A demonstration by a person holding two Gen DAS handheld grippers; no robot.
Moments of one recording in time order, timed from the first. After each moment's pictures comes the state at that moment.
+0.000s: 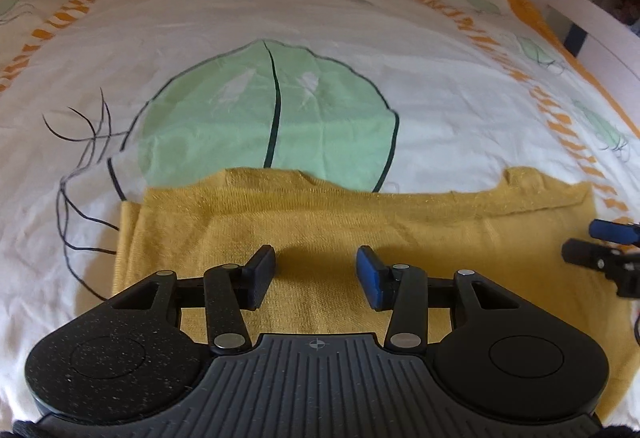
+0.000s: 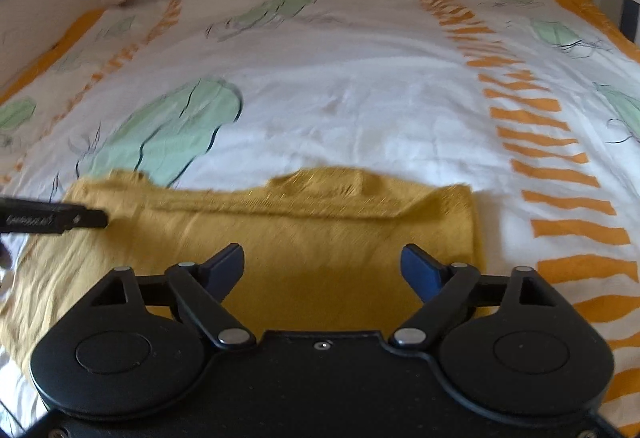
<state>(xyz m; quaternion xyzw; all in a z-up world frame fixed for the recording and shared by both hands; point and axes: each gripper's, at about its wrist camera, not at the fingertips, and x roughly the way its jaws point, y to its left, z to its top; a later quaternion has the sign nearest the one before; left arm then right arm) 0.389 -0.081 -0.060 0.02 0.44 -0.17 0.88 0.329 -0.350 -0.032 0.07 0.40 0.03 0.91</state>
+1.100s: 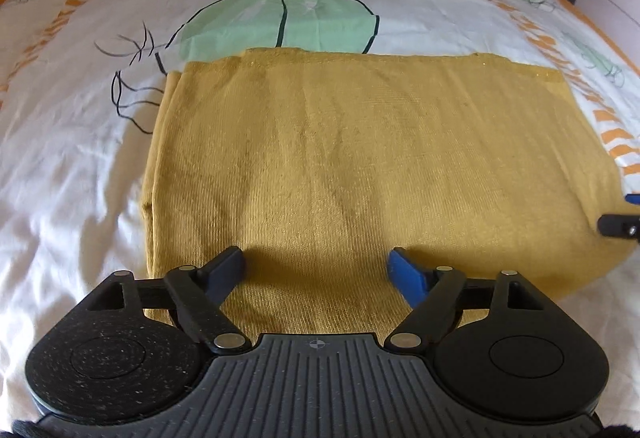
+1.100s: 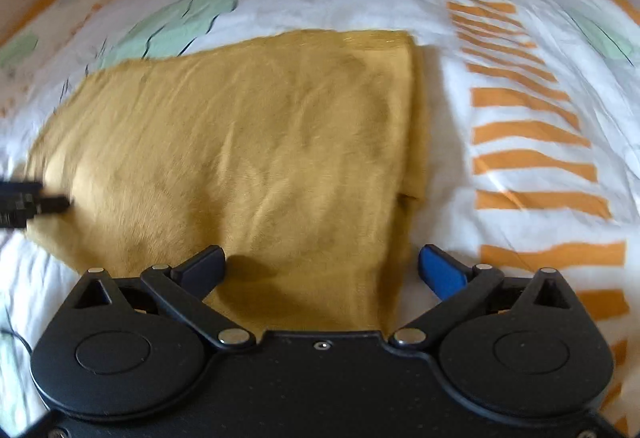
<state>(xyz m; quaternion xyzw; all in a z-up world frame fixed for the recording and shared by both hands) 0.278 -0.066 -0.067 0.06 0.48 -0.15 0.87 0.240 -0.370 -0.042 0.08 0.48 0.02 0.87</state>
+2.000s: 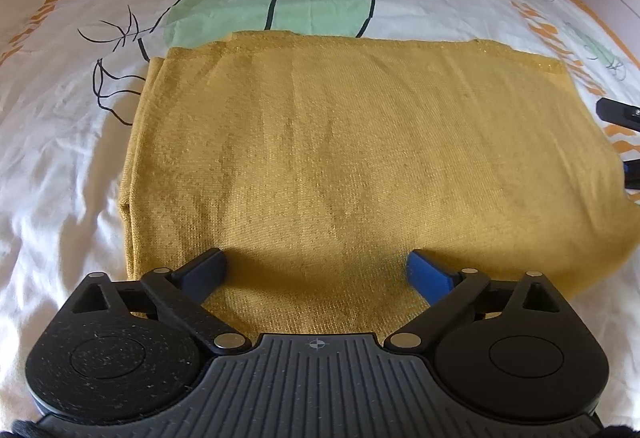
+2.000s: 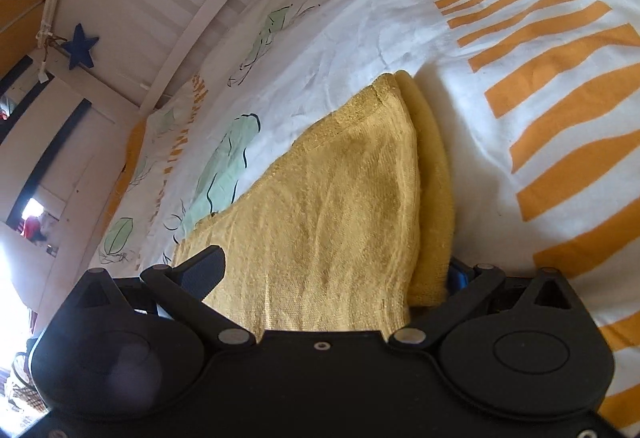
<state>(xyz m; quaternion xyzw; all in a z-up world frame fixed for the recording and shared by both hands) 0.284 -0.076 -0.076 0.06 0.50 -0.15 0.85 0.274 -0.438 -0.079 0.38 0.37 0.12 0.84</state>
